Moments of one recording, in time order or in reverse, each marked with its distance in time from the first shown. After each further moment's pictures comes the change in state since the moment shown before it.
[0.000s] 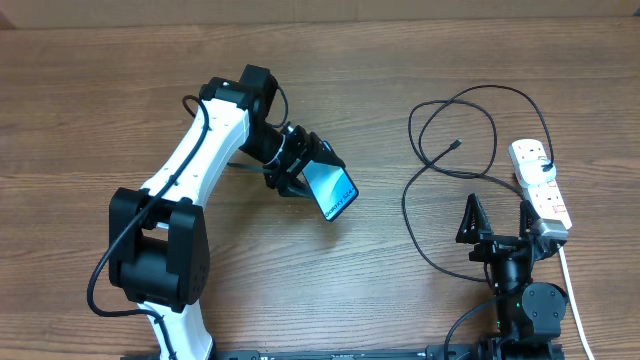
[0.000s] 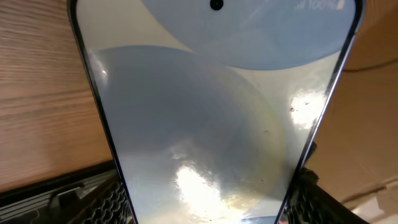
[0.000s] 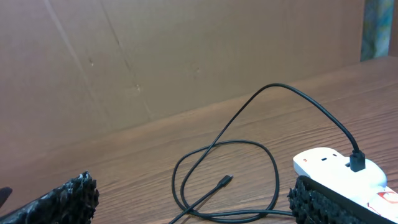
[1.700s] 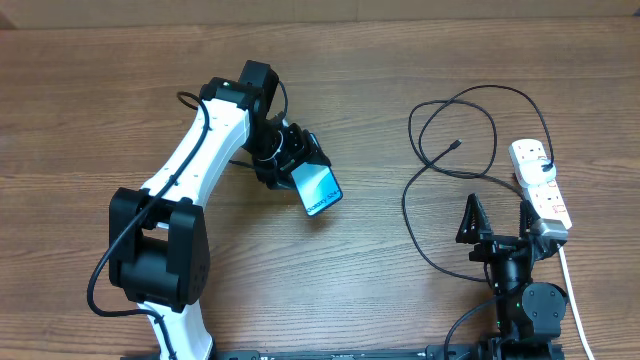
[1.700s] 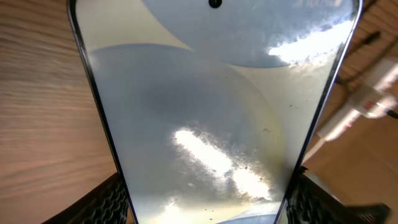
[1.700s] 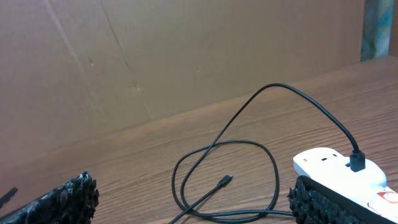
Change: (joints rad) left arm 0.000 0.000 0.000 0.081 -0.304 0.064; right arm 0.000 0.000 0.000 0.000 0.000 0.000
